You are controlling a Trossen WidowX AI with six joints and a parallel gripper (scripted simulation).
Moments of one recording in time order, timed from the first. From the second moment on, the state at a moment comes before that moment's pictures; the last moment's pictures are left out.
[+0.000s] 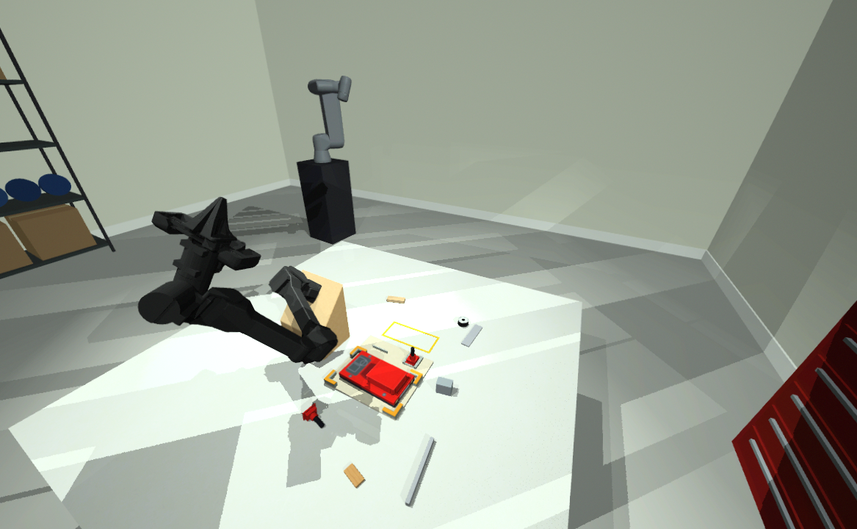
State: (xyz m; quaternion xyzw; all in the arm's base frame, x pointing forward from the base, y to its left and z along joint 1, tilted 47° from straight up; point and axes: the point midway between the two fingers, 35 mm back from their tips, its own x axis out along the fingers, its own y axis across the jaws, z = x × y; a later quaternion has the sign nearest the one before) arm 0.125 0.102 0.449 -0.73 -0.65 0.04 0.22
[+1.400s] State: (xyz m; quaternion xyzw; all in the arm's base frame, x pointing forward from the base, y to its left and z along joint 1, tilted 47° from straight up) arm 0.122 0.241 0.395 -0.64 -0.24 -0.17 -0.71
